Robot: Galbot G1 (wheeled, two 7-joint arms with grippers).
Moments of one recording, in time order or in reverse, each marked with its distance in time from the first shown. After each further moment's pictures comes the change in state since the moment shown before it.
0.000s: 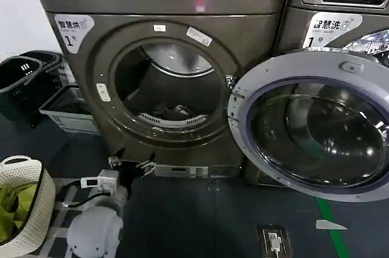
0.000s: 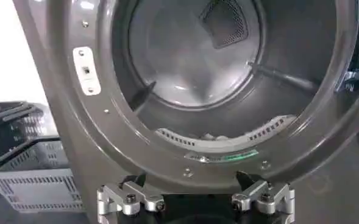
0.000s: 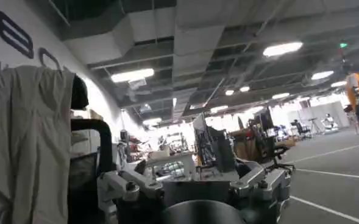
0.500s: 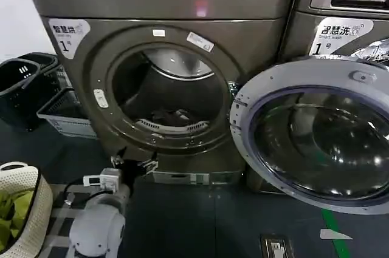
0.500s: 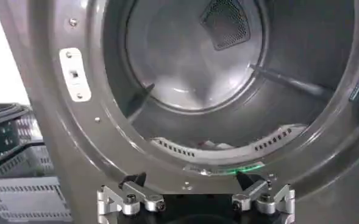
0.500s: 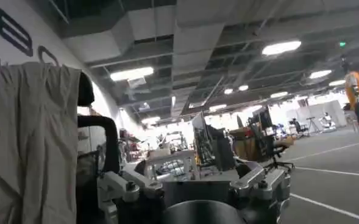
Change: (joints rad) left arm 0.004 -0.004 0.001 -0.003 0.004 0.000 0.002; right arm -0.005 0.000 0.008 -0.008 0.000 0.000 -0.001
